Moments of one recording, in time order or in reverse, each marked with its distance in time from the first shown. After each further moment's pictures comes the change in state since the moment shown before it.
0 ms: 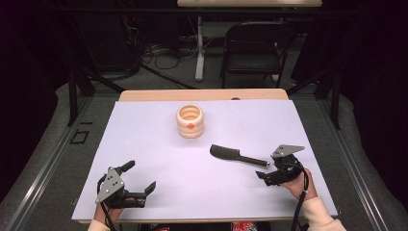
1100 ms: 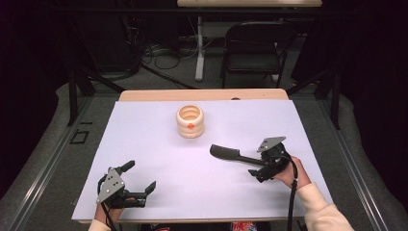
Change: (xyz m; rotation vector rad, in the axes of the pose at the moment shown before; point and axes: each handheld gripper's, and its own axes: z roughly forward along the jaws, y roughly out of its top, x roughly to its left) left arm -0.001 -0.001 0.001 0.001 0.012 -0.001; right arm 0.005 0.037 0.020 0.107 0.038 -0.162
